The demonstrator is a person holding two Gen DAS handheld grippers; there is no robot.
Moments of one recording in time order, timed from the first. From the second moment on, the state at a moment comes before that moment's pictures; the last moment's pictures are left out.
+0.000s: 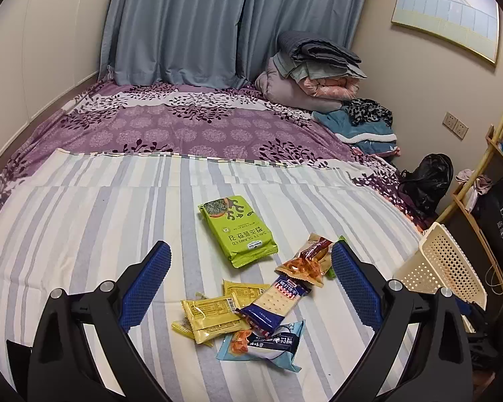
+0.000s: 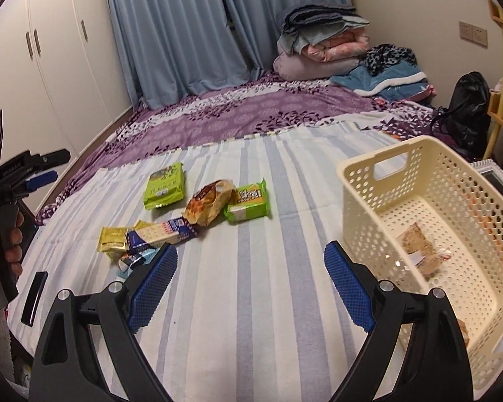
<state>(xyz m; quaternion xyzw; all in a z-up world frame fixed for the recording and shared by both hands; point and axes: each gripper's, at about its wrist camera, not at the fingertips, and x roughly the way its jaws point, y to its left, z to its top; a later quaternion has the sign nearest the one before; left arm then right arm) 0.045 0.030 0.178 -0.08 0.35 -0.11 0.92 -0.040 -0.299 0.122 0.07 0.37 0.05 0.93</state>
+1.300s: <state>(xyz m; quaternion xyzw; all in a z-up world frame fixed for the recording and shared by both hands) 0.111 0.023 0.121 -0.08 0.42 -0.09 0.90 0.148 -0.258 0.011 0.00 0.47 0.06 0.88</state>
